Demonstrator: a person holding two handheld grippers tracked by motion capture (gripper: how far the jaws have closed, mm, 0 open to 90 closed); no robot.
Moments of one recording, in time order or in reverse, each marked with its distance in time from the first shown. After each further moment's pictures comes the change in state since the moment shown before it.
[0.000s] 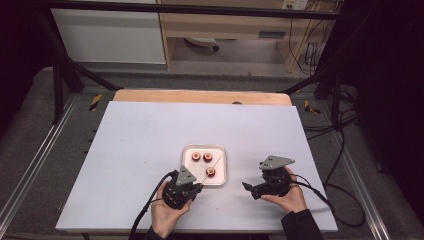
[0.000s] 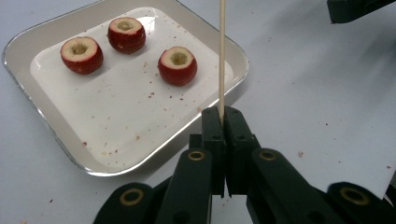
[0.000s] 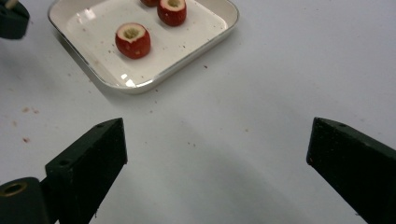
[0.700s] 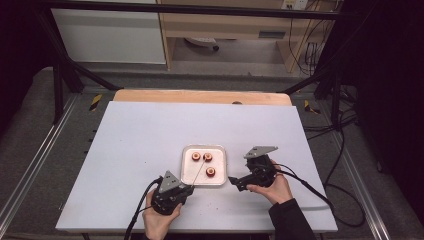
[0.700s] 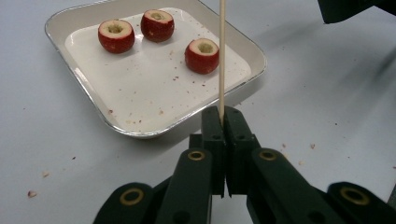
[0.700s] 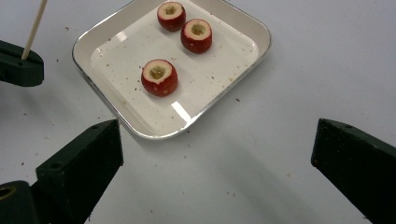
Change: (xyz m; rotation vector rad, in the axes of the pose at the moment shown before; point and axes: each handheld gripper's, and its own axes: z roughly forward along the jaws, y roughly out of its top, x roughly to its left) left arm 0.013 -0.029 -0.012 -0.110 0.011 -0.095; right arm 0.014 0.042 0.023 0.078 0.059 0.077
